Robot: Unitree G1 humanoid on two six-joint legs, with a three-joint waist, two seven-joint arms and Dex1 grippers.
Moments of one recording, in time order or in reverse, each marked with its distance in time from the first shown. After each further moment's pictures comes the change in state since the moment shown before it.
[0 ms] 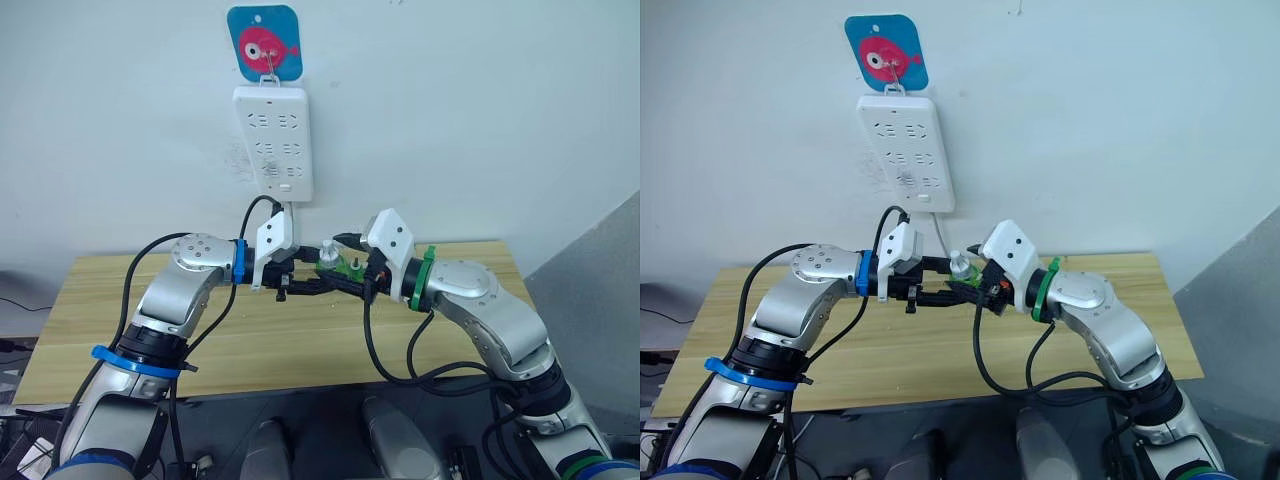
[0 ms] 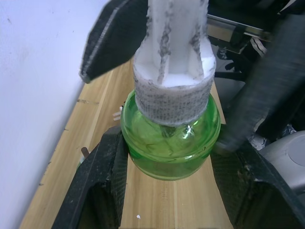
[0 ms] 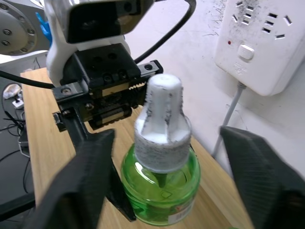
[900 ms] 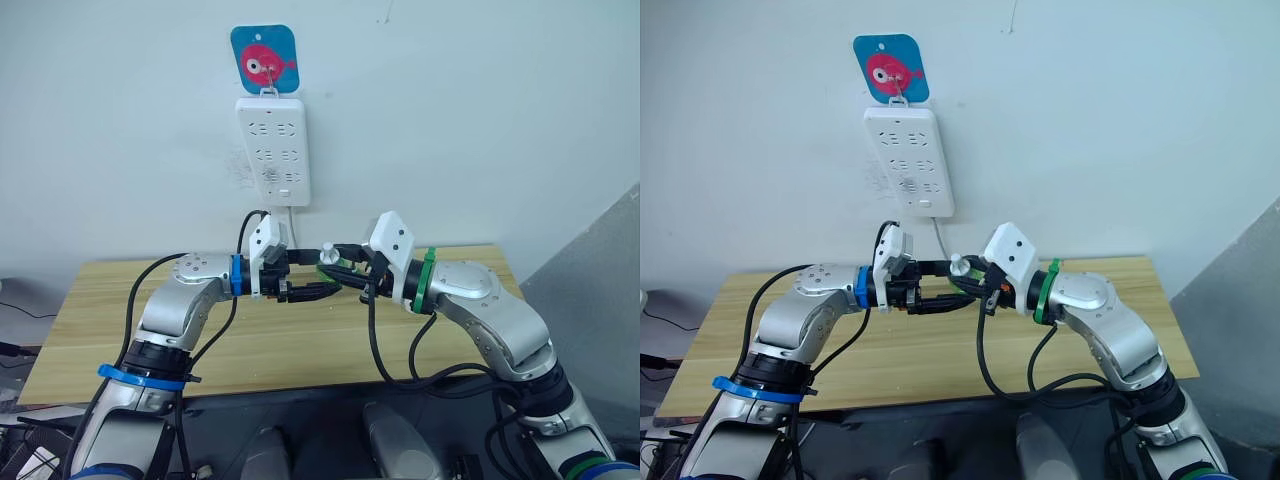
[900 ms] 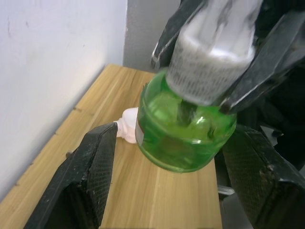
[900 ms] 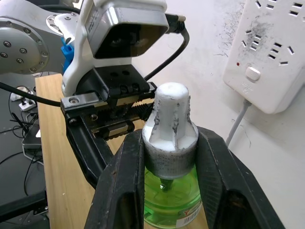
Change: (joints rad) left arm 0.079 -0.064 0.079 -0.007 -0.107 0.097 0.047; right arm 0.008 -0.017 0.000 0.001 0.023 -0.035 0.044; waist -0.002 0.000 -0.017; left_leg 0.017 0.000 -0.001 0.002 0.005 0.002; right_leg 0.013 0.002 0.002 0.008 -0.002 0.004
